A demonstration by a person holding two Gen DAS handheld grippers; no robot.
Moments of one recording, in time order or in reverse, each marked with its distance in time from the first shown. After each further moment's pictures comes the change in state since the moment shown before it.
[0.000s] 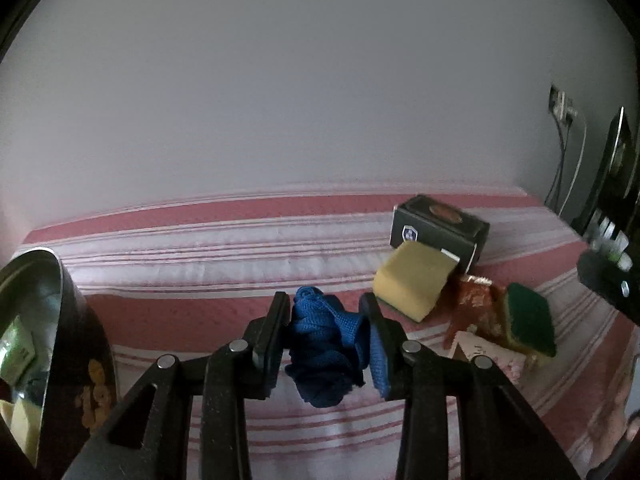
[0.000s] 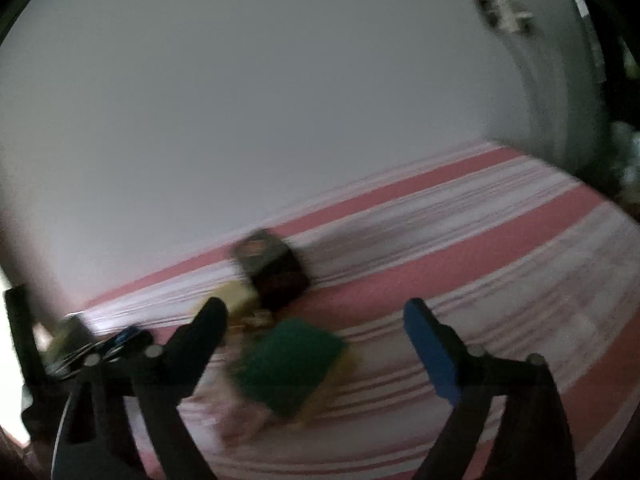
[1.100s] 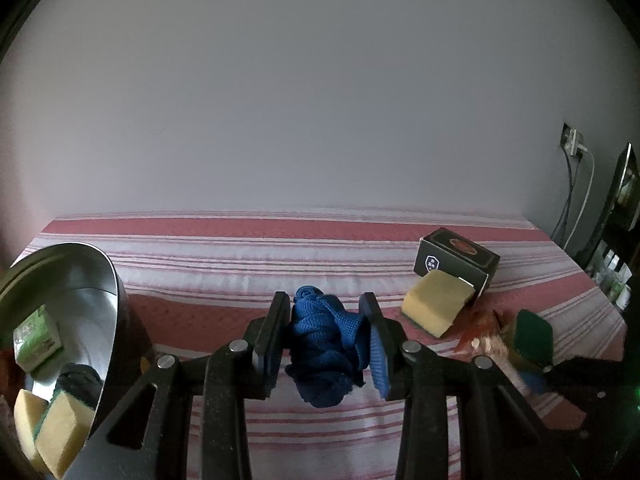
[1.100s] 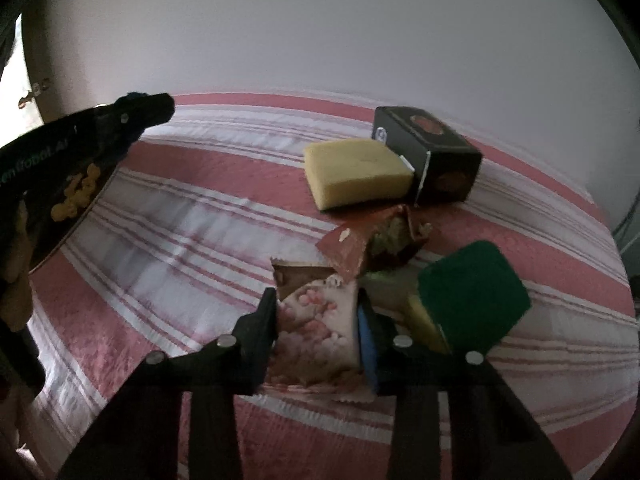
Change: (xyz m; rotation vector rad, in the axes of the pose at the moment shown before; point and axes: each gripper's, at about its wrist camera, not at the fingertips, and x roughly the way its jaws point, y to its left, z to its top) left arm -0.034 0.033 0.003 -0.060 -0.084 0.041; right arm 0.051 0.094 -0.059 -0.494 0.380 -0.141
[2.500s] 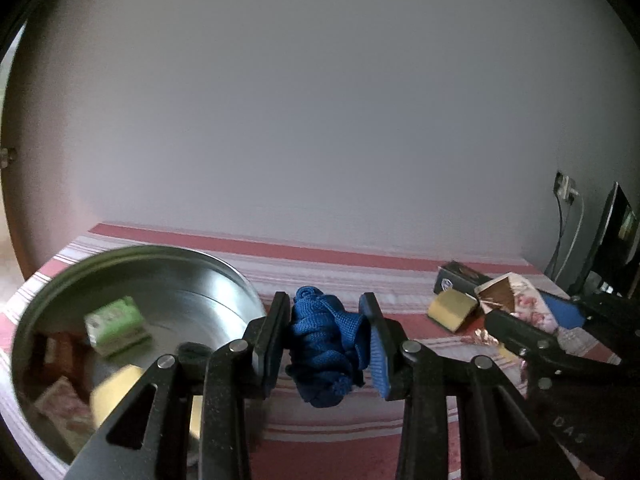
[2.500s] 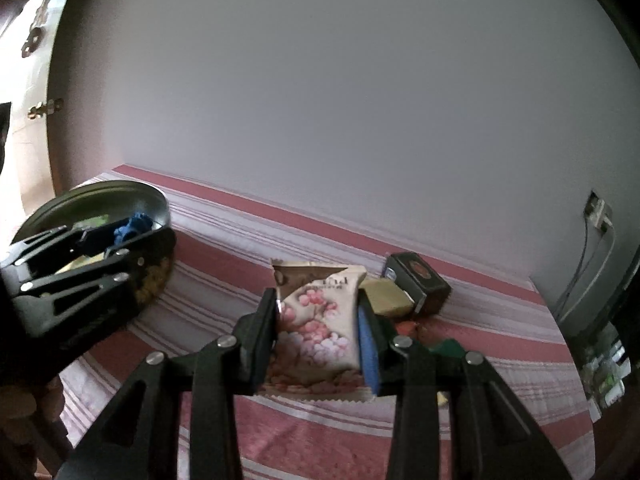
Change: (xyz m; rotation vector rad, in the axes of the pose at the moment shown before) left arm -0.098 0.069 -0.017 -0.074 -0.159 0.025; right arm -0.086 0.101 0.045 -0.075 -0.311 -0.109
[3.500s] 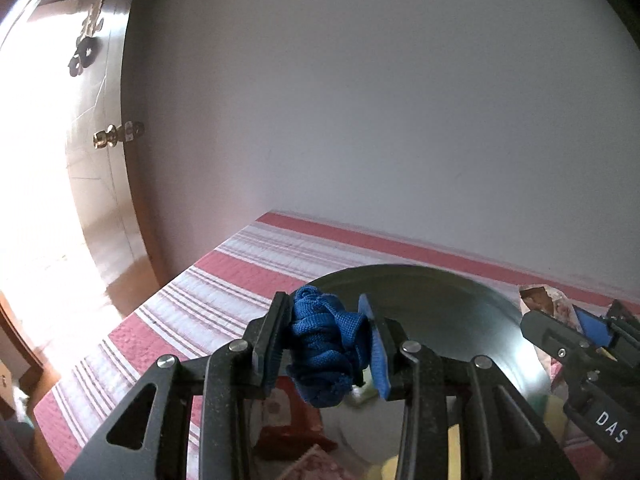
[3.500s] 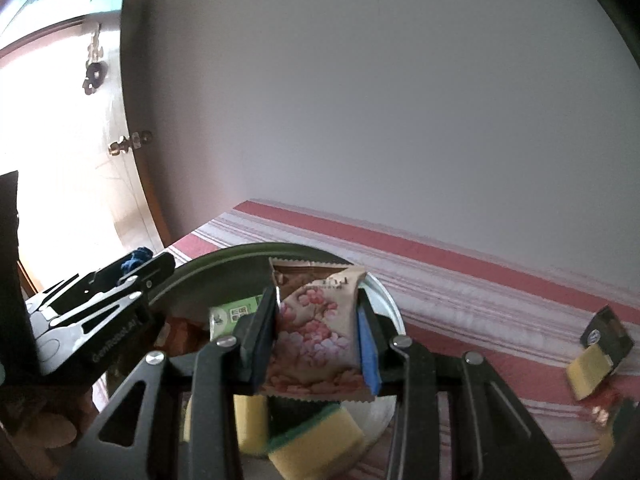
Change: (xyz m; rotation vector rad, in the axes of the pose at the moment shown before) left arm -0.005 0.166 0.027 -0.111 0.050 0.473; right arm 0.084 0.149 0.074 0.085 -0.010 0.414
